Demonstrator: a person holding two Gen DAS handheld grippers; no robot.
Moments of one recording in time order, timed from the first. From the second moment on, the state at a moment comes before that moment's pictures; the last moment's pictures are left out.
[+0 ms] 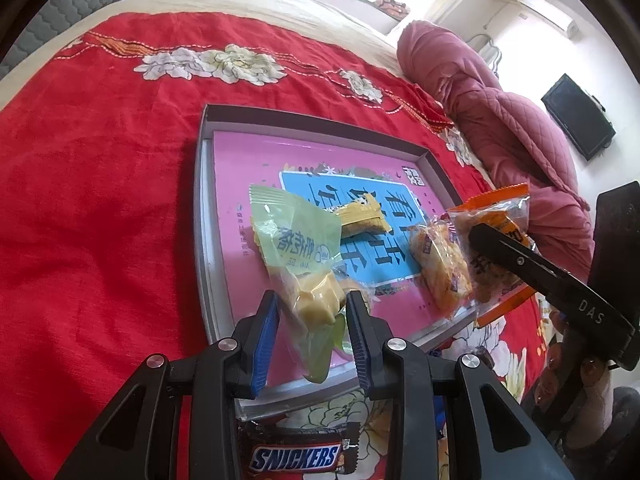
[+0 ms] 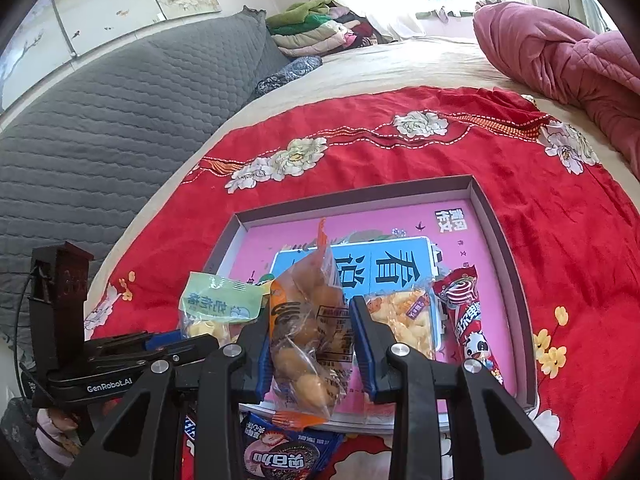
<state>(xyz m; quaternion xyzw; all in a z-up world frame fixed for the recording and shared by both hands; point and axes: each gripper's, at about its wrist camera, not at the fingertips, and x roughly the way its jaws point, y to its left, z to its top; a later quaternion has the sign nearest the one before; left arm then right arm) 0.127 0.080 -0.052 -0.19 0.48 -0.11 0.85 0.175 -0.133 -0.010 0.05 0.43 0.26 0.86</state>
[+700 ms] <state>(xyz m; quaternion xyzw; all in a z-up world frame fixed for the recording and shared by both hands) 0.132 0.070 -0.060 -0.19 0.50 -0.12 0.84 0.184 -0.117 -0.039 0.01 0.45 0.24 0.86</state>
